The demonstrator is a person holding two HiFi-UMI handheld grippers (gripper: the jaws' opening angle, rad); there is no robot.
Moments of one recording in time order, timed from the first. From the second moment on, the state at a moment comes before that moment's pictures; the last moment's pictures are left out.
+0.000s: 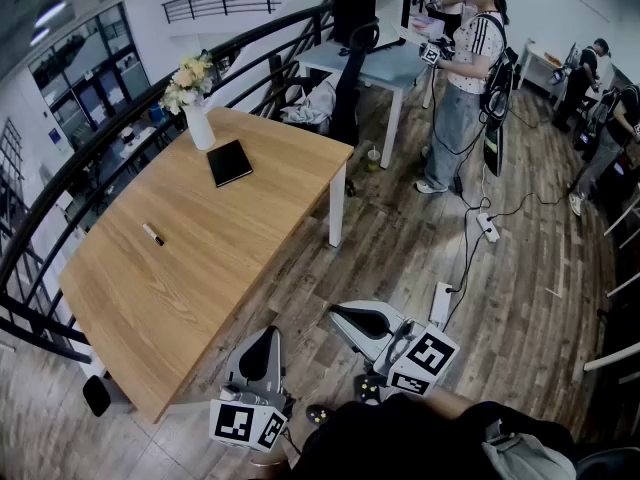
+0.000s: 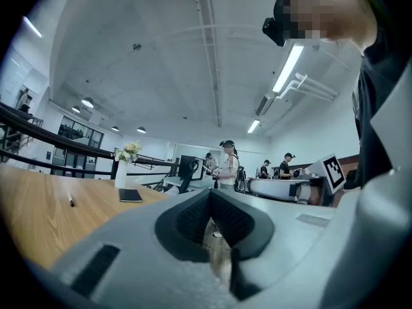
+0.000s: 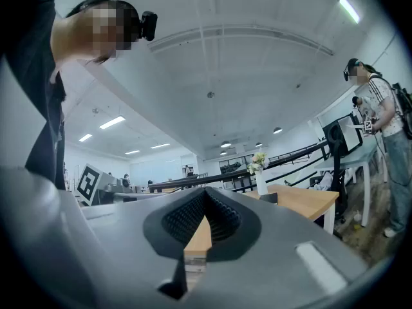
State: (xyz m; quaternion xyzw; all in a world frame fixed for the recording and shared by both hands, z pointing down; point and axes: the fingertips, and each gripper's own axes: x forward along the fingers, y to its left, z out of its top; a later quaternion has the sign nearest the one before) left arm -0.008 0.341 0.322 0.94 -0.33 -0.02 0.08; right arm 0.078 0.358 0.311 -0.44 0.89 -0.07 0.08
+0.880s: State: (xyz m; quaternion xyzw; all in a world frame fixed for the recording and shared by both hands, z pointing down) left arm -0.058 0.349 0.330 0.94 -0.33 -0.04 0.08; right arm 0.033 0.356 0.320 -0.45 0.88 -0.08 0.09
